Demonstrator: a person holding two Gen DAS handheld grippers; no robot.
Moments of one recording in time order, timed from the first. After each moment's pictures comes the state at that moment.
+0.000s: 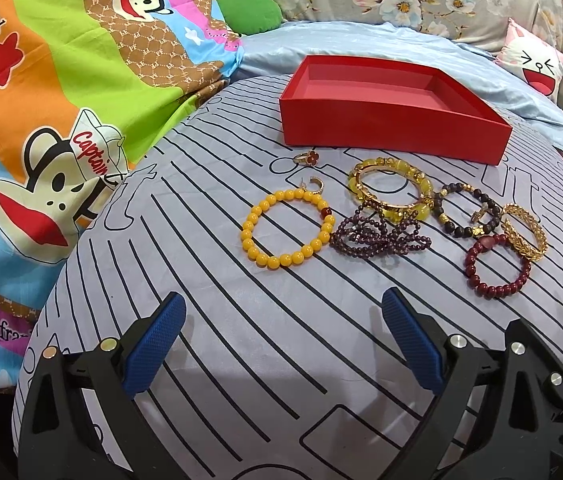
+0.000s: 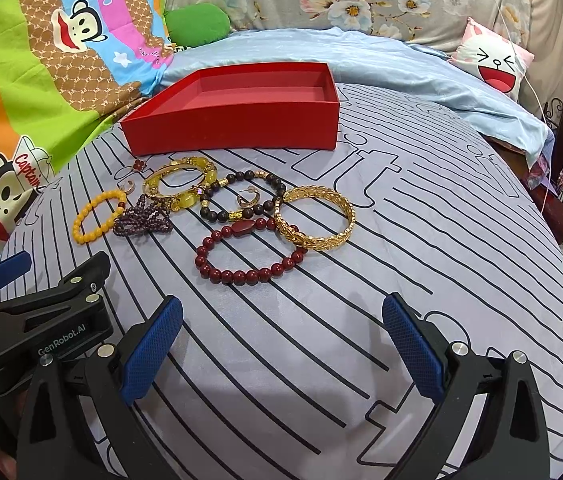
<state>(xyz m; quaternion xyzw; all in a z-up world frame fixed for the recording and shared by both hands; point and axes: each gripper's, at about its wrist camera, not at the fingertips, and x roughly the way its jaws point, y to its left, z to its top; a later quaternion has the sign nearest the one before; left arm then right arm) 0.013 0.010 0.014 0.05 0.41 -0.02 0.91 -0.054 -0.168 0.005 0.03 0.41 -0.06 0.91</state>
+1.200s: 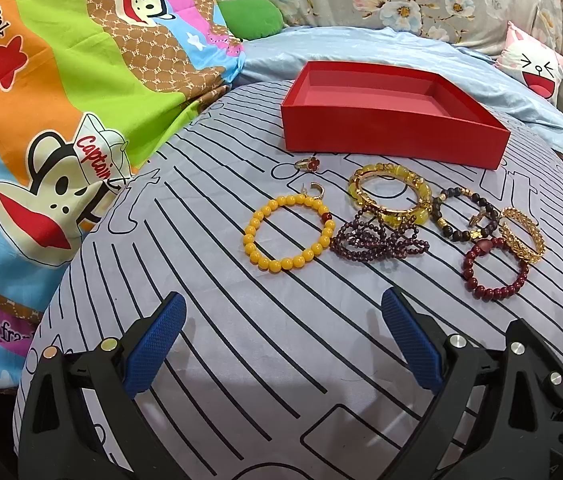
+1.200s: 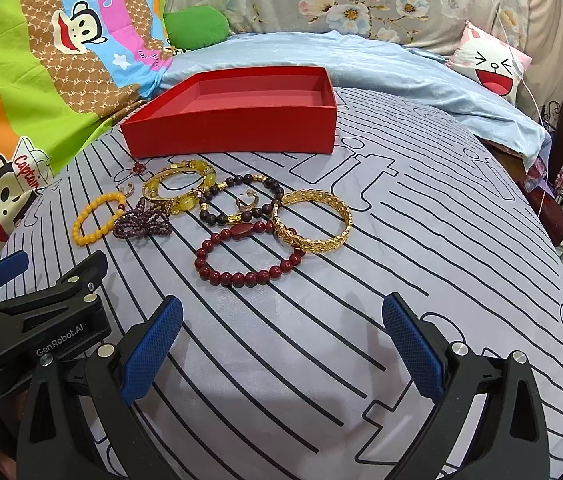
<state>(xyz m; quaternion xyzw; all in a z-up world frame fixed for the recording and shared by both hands) -0.002 0.001 0.016 0.05 0.40 -0.01 0.92 -0.057 -0.173 0.013 0.03 0.40 -0.06 0.91</state>
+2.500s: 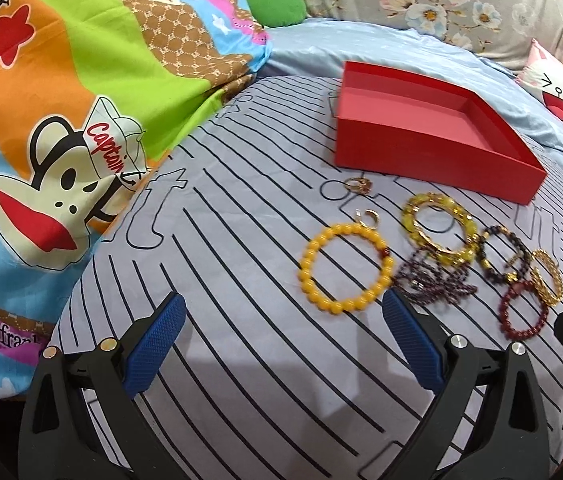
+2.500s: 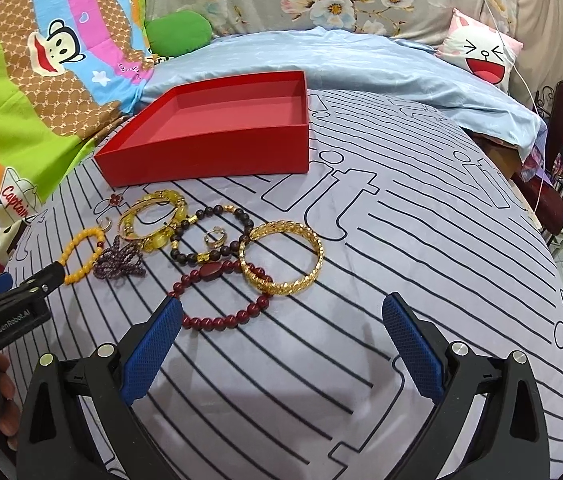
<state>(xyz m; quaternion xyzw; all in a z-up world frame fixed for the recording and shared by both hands) 0.030 0.039 0.015 0.01 0.42 0.00 0.91 -0.029 -0.197 0.021 0.06 0.41 -0.08 0.91</state>
